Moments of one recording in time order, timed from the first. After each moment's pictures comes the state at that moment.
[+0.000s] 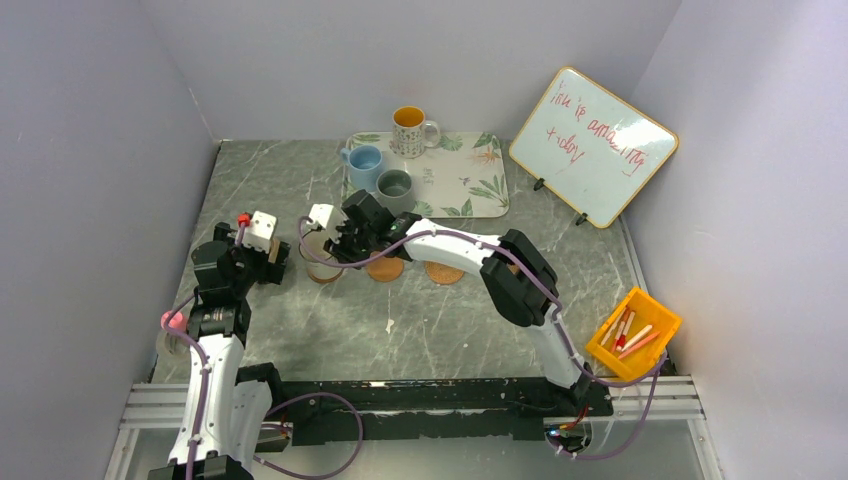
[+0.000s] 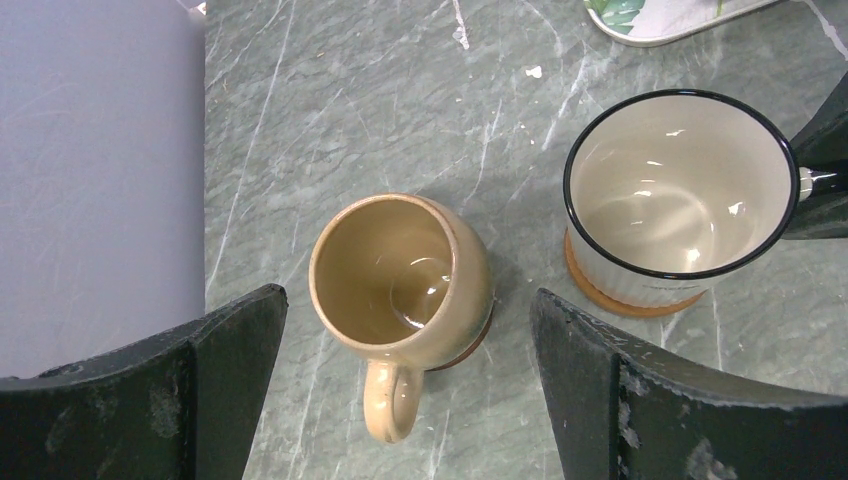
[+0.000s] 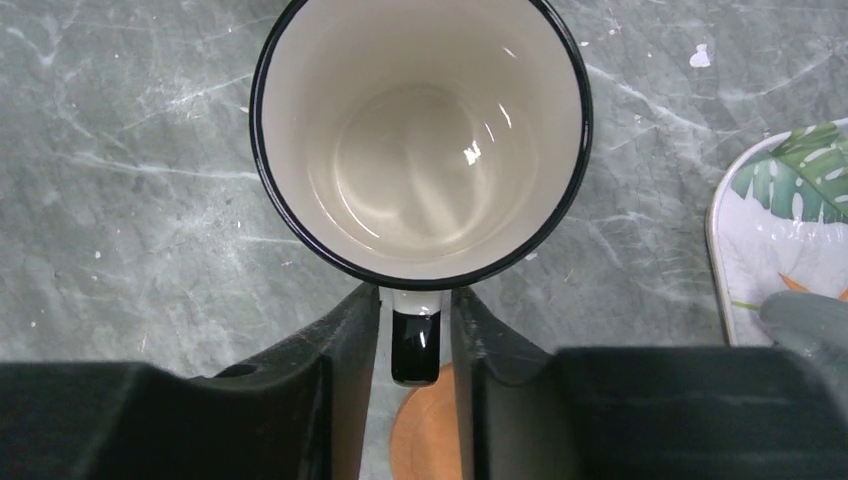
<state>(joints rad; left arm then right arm) 0.18 0.68 0.49 -0.16 0.22 0.42 0.94 2.16 1.70 -0.25 -0.27 -0.31</state>
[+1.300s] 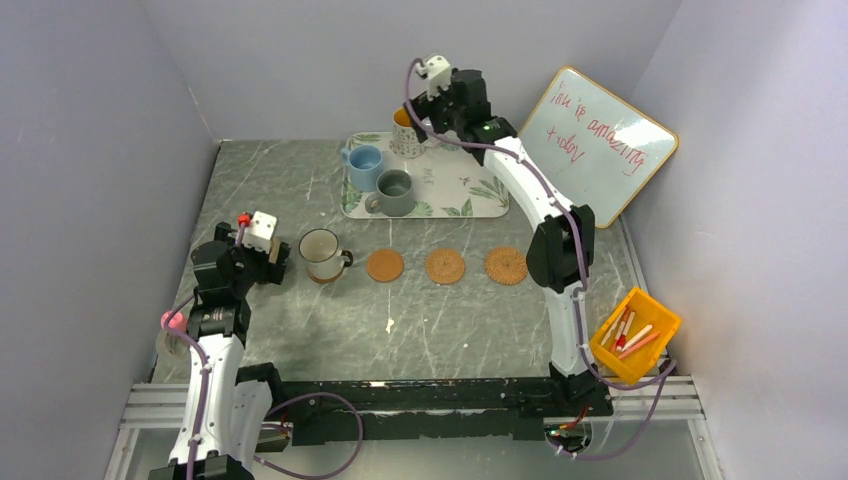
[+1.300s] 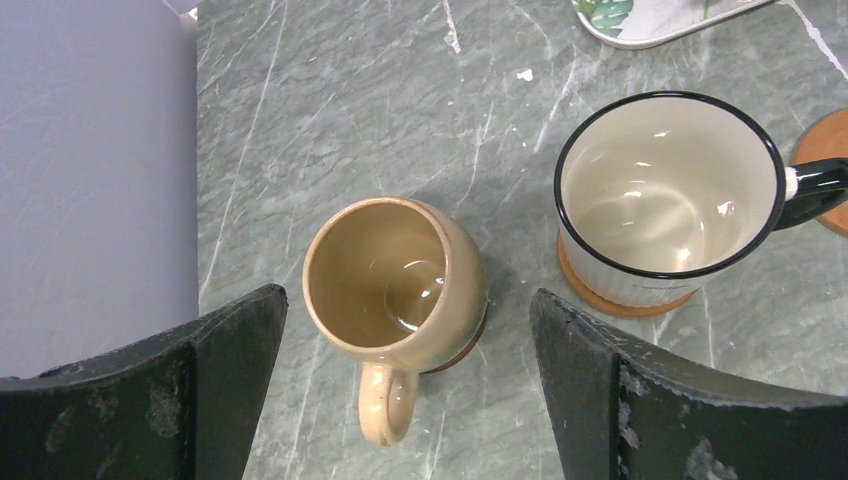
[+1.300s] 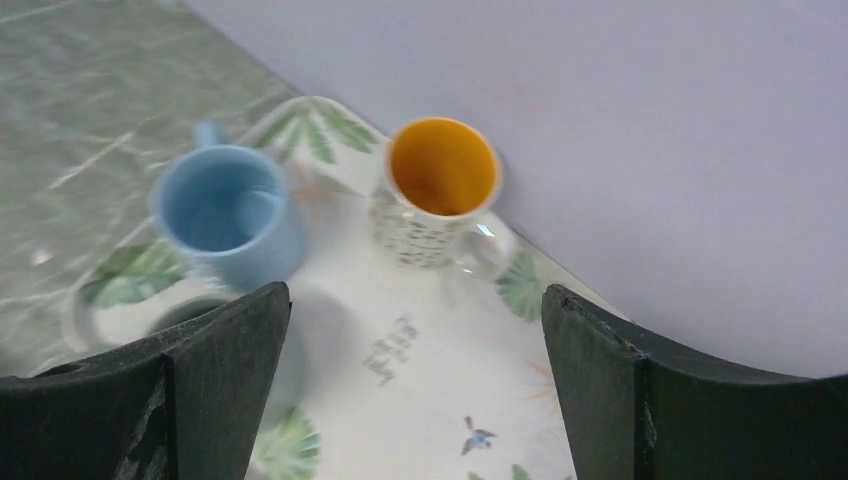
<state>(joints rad) 0.19 0.68 0.49 -0.16 0.24 0.42 0.47 2.16 2.16 -0.30 -0.14 -0.24</state>
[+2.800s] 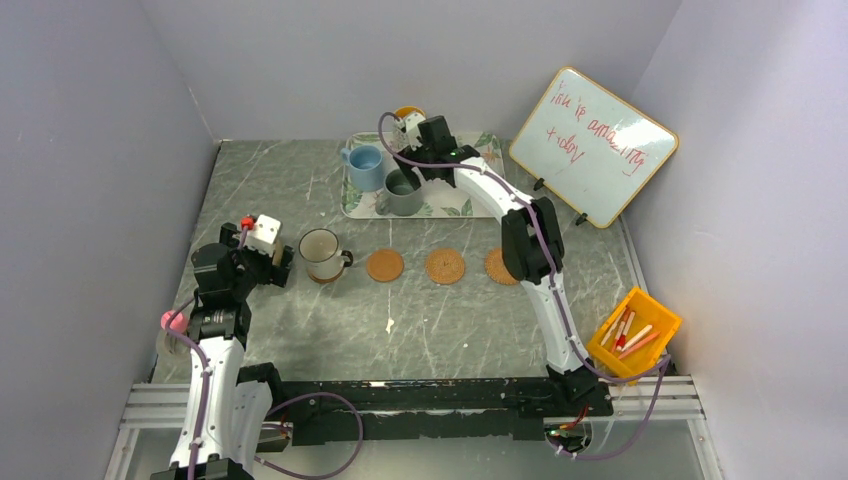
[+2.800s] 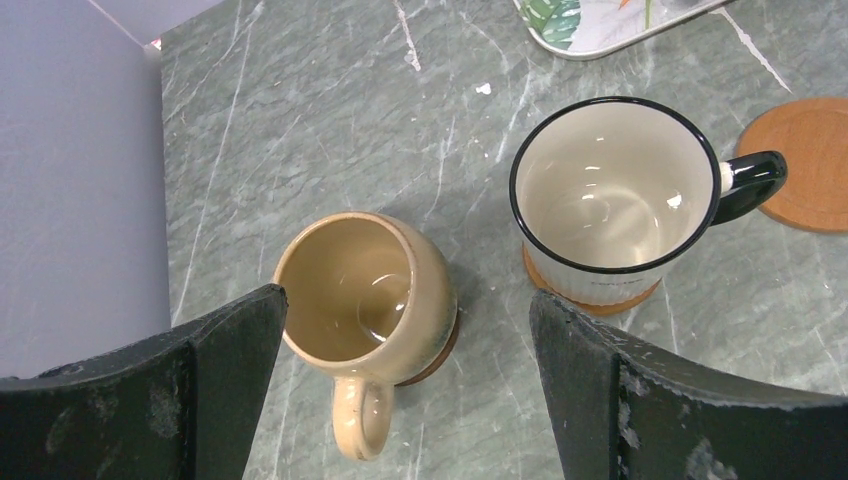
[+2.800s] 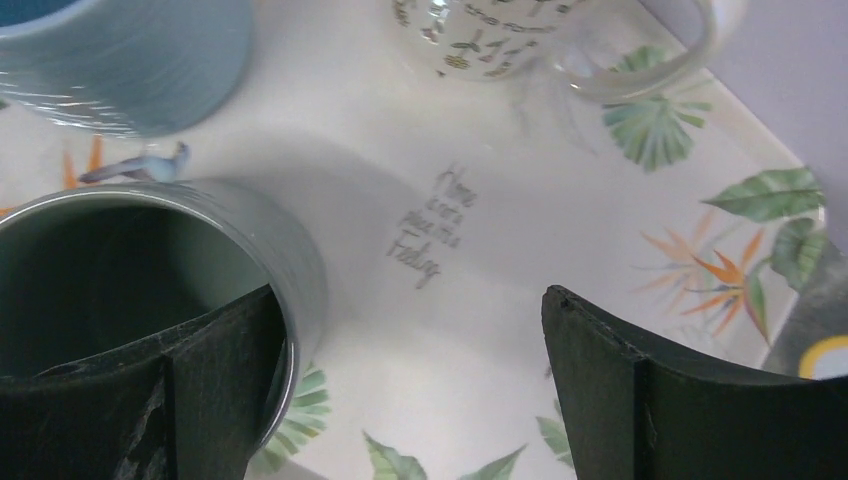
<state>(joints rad) 0.19 0.66 0.48 -0.16 0.33 0.43 0.50 2.41 2.15 -0.42 0.06 -0.23</state>
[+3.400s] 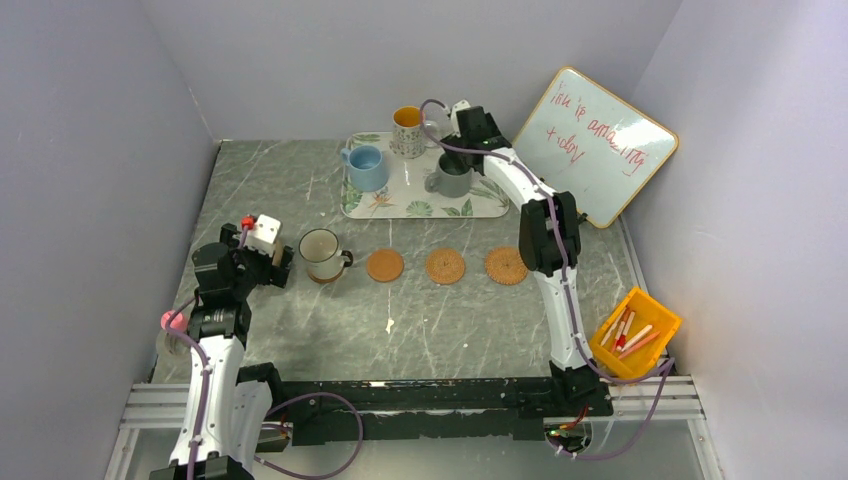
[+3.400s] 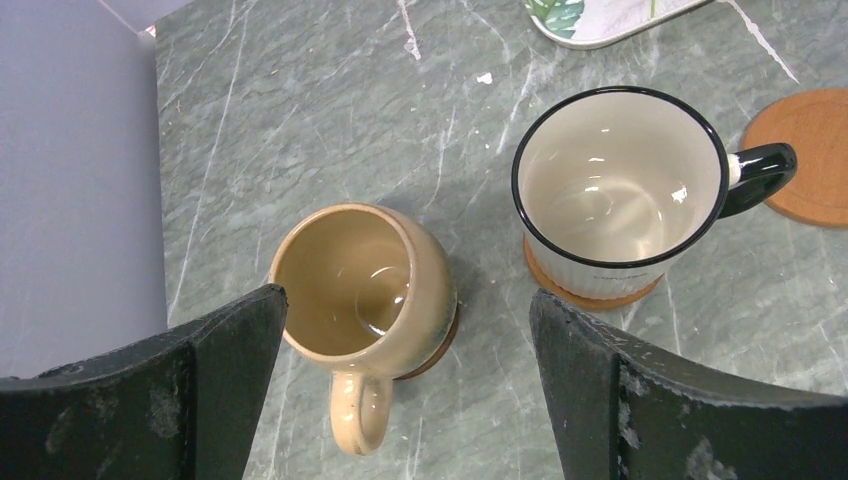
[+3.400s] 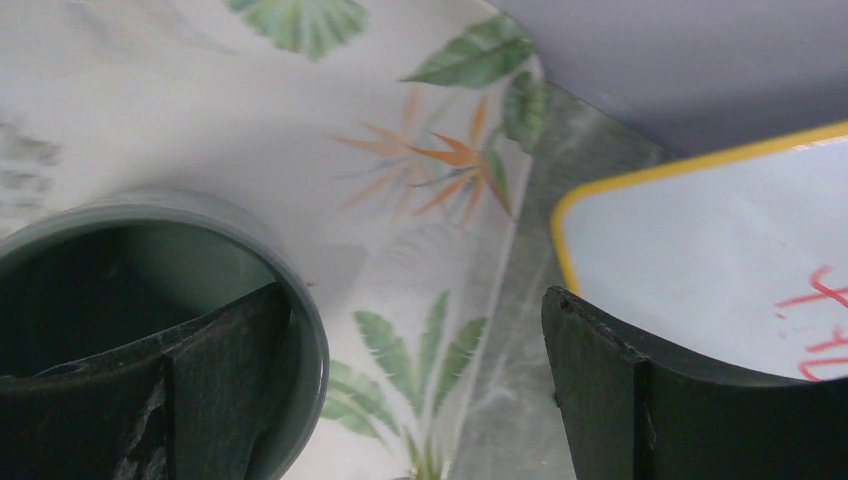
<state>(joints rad) 0.19 0.67 0.48 -0.17 0.32 0.43 0.35 2.41 2.14 -0.42 0.32 -0.29</state>
